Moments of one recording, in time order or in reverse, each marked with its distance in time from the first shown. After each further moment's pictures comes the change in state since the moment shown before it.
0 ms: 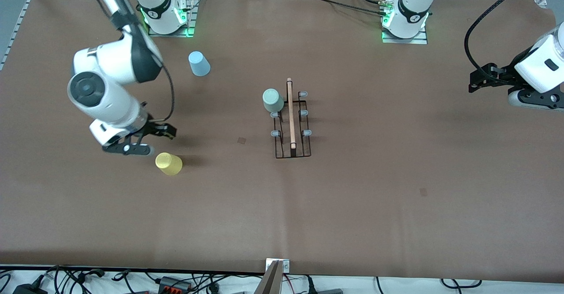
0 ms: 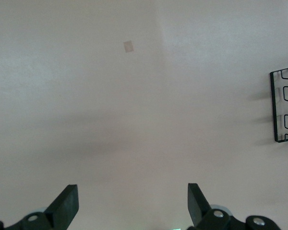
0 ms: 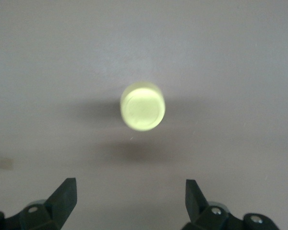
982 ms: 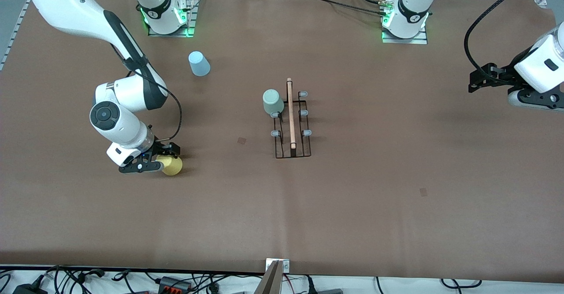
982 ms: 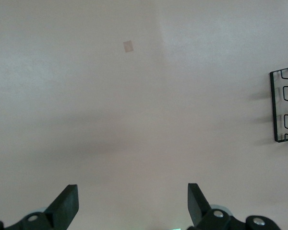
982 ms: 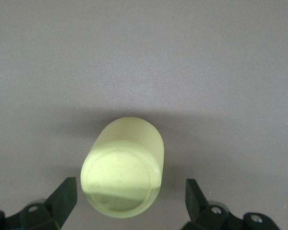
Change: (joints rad) left arm -0.001 0.000 0.000 0.000 0.000 0.000 0.000; right arm -0.031 0.194 -0.012 -0.061 -0.090 0.355 -0.078
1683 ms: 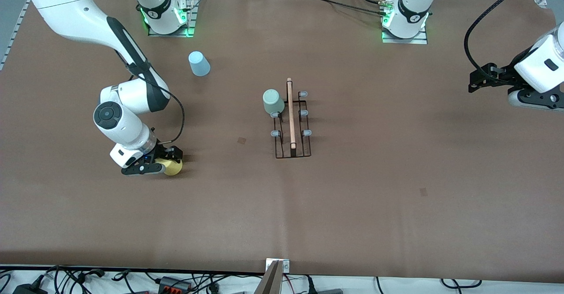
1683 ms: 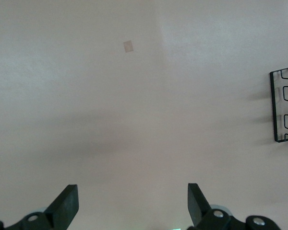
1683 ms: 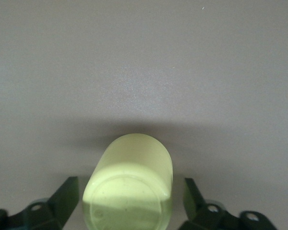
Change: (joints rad) left arm 0.000 0.000 0.000 0.000 0.000 0.000 0.000; right arm -0.001 0.037 -0.001 -0.003 0.000 0.091 -0.001
